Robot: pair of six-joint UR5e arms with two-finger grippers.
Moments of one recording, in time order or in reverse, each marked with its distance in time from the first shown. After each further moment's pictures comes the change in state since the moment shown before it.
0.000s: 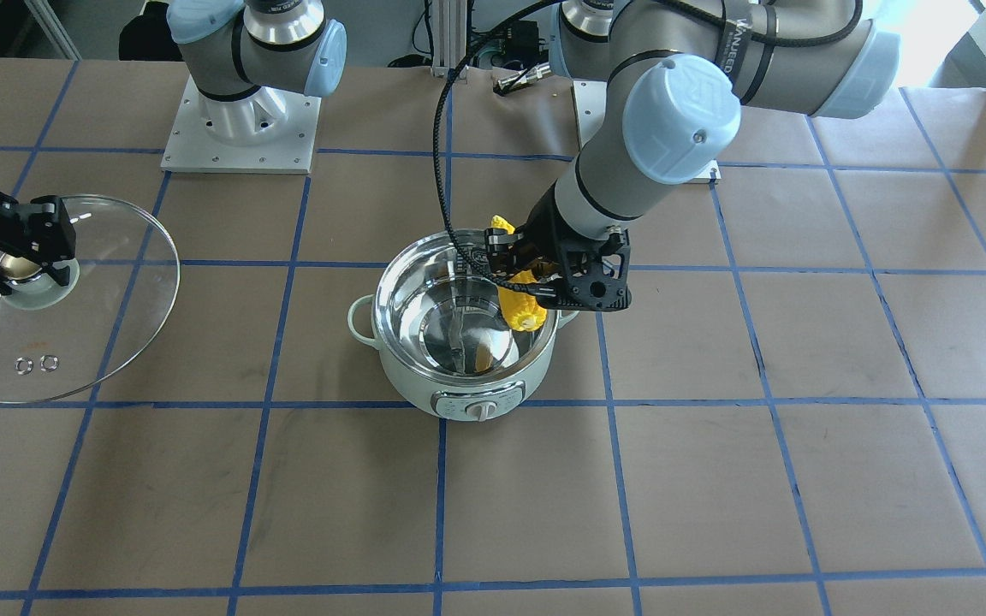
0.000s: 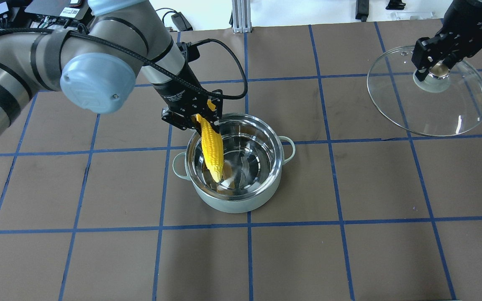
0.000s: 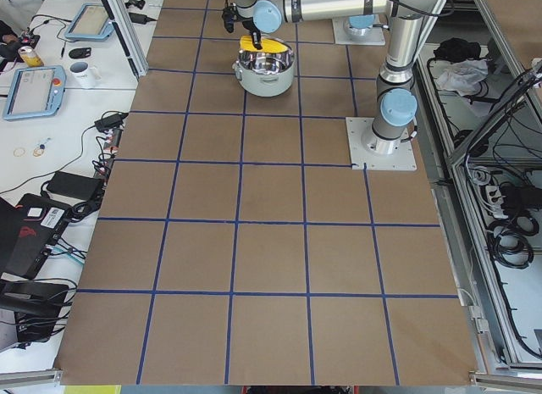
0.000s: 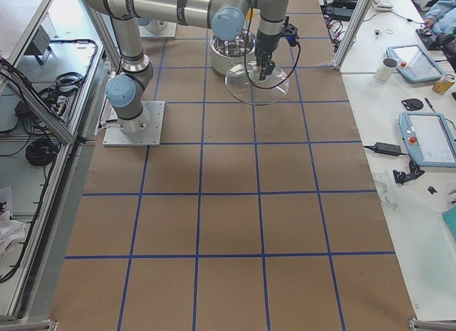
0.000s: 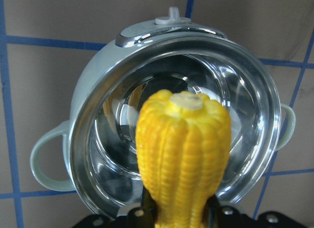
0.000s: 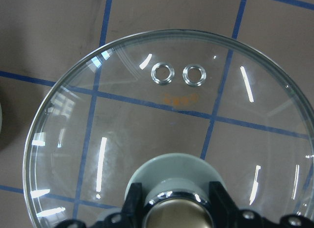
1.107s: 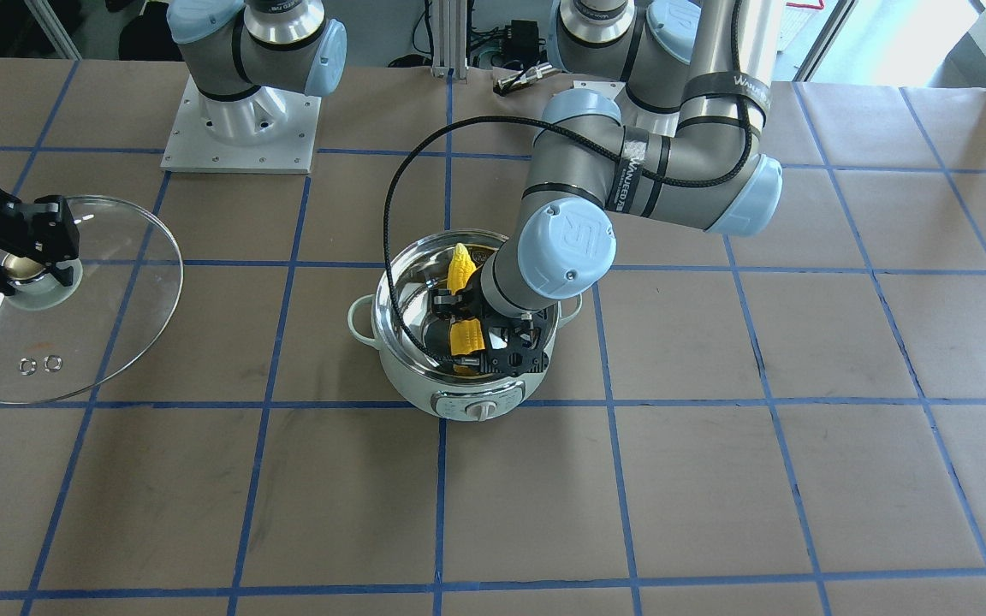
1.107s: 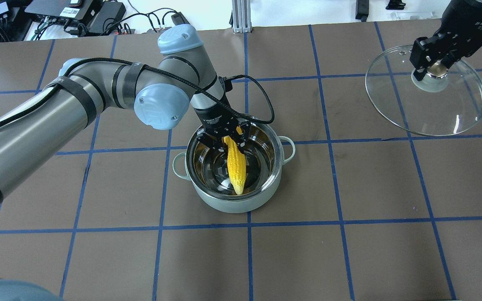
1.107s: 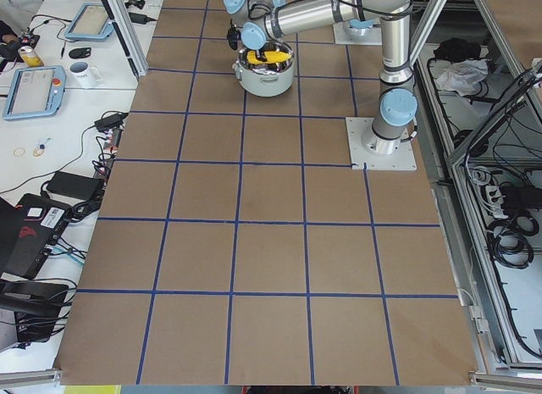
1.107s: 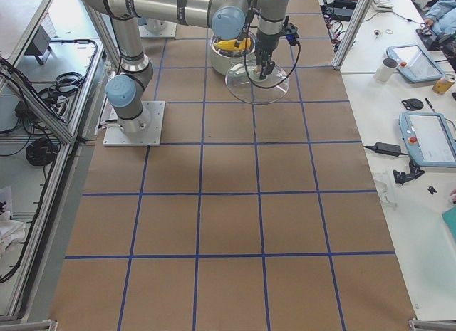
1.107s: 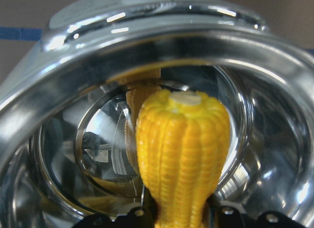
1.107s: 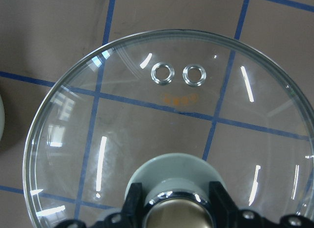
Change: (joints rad) left arm -0.085 -0.193 -0.027 0.128 -0.010 -0.055; right arm 0.005 -0.002 0.001 -0.003 0.004 0.001
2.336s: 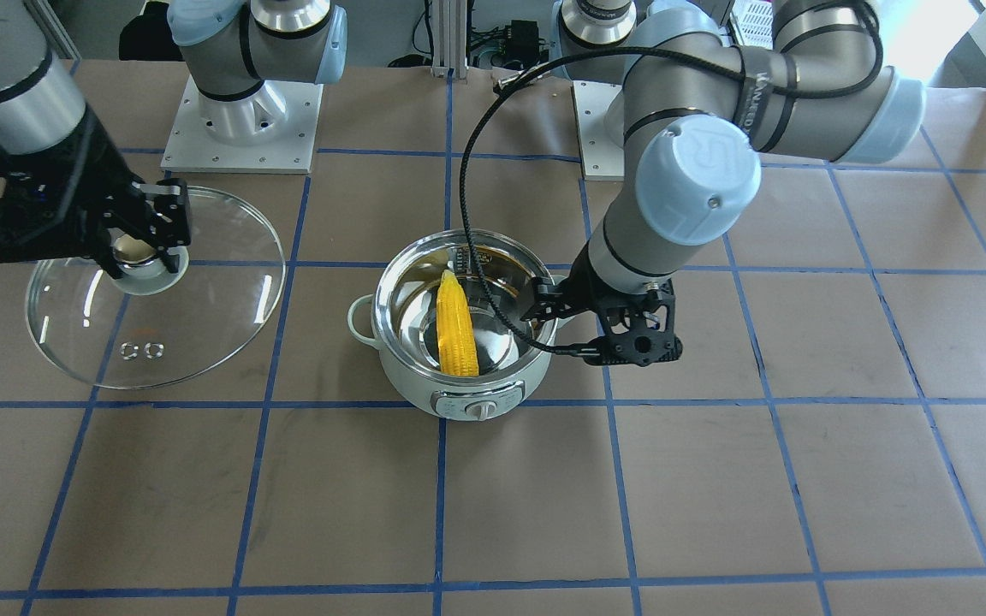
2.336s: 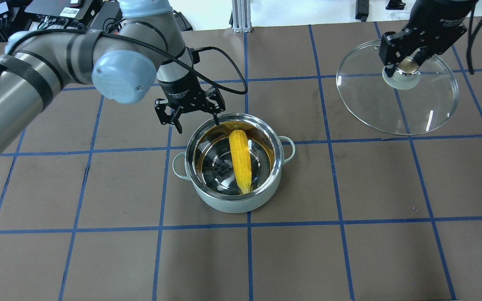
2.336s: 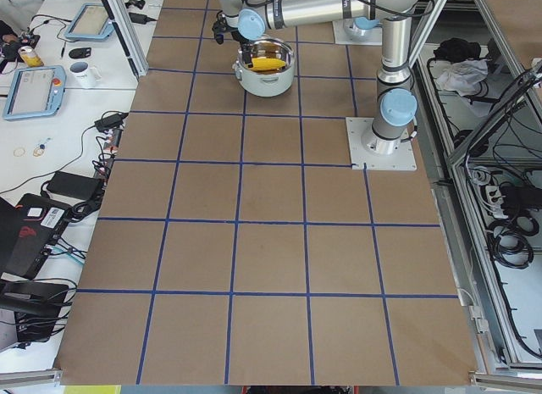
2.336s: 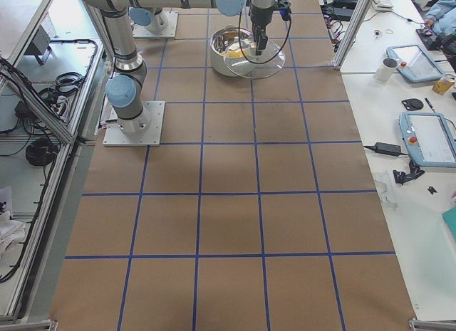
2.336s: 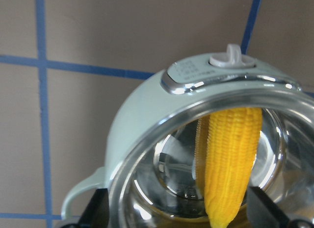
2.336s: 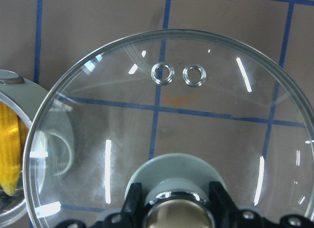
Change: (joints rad) left arm 0.143 0.109 0.144 -0.168 0.223 0.103; right arm 0.200 -0.020 -0.008 -0.005 0.021 0.295
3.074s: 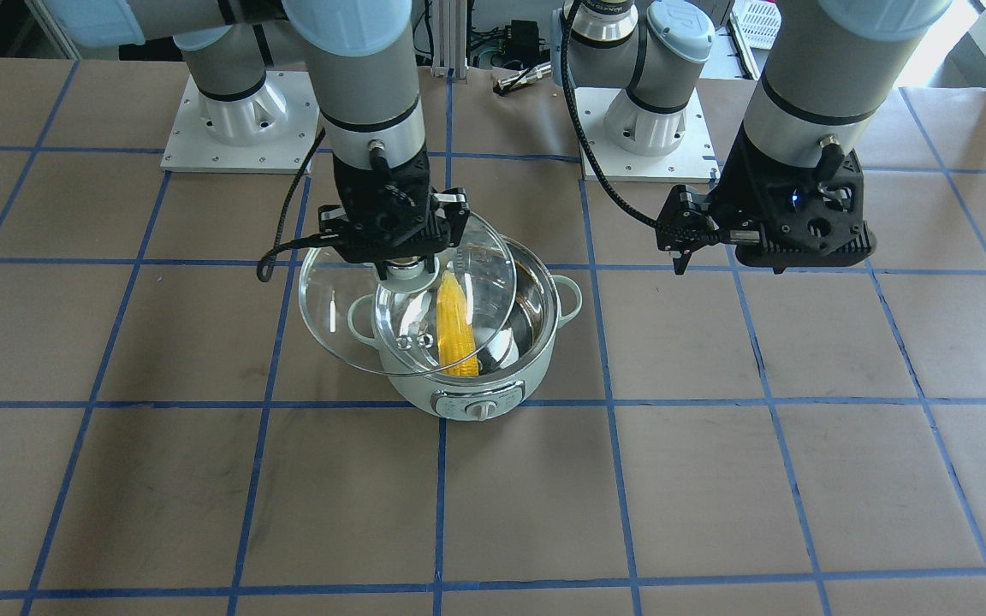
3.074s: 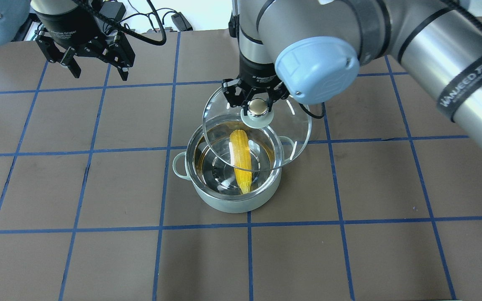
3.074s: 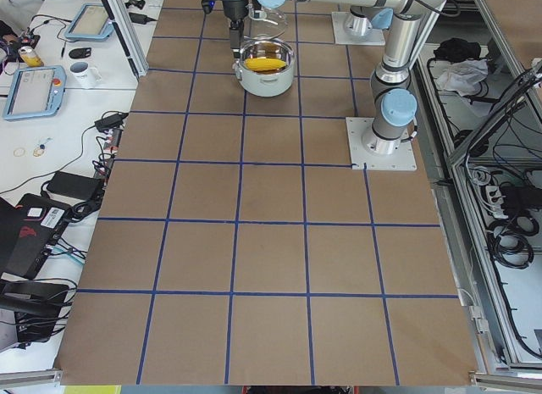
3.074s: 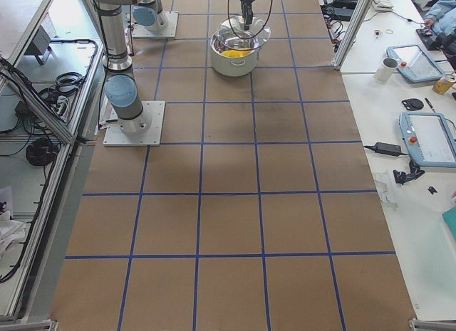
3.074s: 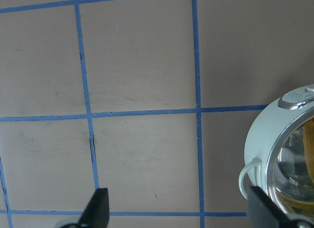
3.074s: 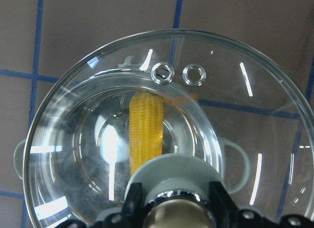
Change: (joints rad) left arm 0.103 0.144 0.114 -0.101 0.213 0.236; right arm 0.399 0.125 0.006 -0.163 0.056 0.372
